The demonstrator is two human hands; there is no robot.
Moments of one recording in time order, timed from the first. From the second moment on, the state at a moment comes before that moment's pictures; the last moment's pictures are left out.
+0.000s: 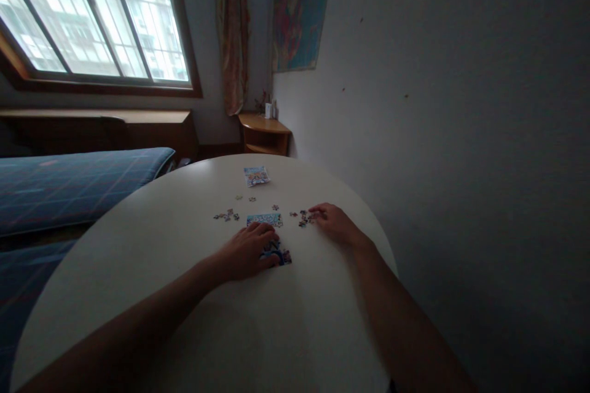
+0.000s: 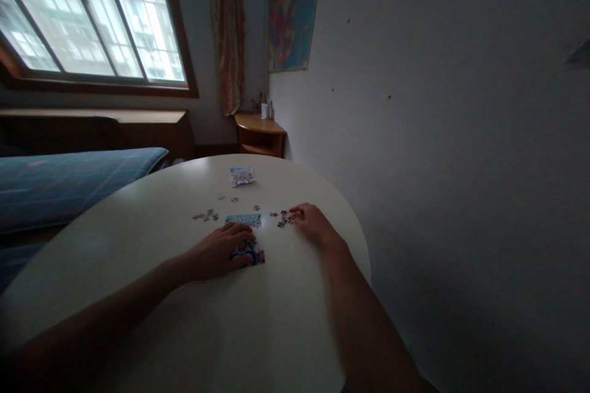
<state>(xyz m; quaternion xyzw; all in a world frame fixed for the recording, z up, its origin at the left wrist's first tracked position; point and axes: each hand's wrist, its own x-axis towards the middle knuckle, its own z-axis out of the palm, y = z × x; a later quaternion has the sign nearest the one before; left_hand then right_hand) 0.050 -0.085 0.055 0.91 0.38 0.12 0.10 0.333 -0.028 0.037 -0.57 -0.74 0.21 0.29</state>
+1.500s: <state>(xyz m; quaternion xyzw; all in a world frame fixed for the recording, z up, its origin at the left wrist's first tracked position) 0.049 -0.082 0.051 0.92 0.37 0.13 0.10 0.314 -0.038 0.047 -0.55 -0.81 0.12 0.13</state>
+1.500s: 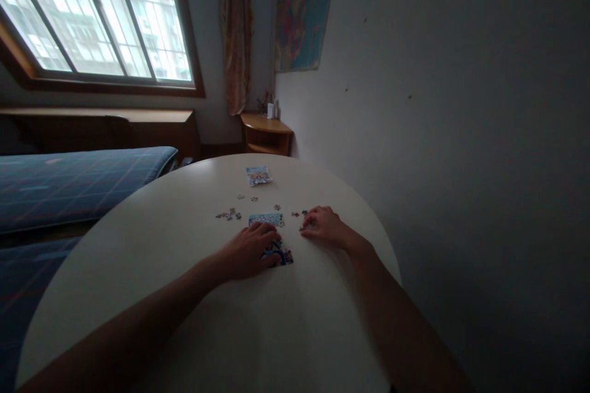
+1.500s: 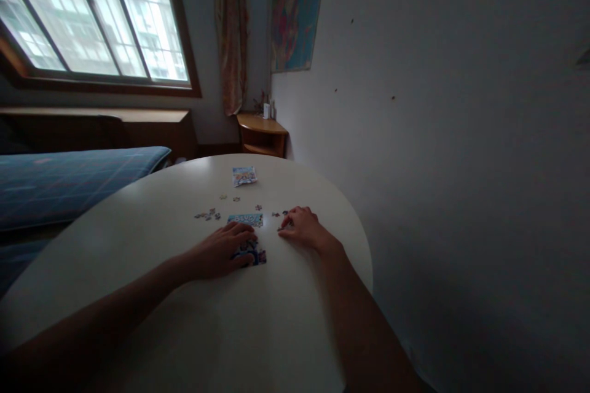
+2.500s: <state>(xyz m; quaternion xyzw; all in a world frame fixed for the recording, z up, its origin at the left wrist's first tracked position) 0.049 -0.084 0.054 0.92 0.37 0.13 0.10 0.289 -0.053 0.055 -0.41 -0.83 0.33 0.19</state>
